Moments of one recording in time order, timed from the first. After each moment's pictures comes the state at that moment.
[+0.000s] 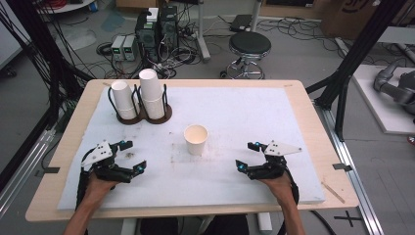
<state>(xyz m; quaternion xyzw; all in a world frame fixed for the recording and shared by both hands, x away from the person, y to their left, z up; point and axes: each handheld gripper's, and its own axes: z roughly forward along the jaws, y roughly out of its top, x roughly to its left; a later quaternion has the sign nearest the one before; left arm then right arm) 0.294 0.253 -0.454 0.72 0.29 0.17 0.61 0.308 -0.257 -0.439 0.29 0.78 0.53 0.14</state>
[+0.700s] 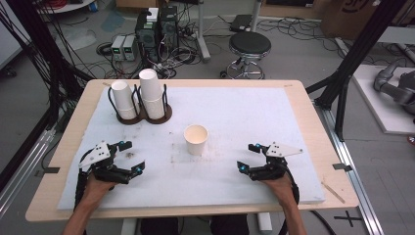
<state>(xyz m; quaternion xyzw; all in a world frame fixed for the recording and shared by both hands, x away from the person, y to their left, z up) 0.294 0.257 -0.455 0.72 0.28 0.17 0.61 0.311 -0.262 -0.450 0.28 0.78 0.54 0.13</state>
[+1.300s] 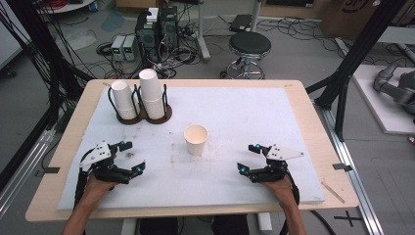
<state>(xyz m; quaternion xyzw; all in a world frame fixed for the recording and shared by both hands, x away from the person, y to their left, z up) 0.295 0.257 -0.456 0.72 0.29 0.16 0.61 0.305 -0.263 -0.452 0.27 0.78 0.55 0.14</state>
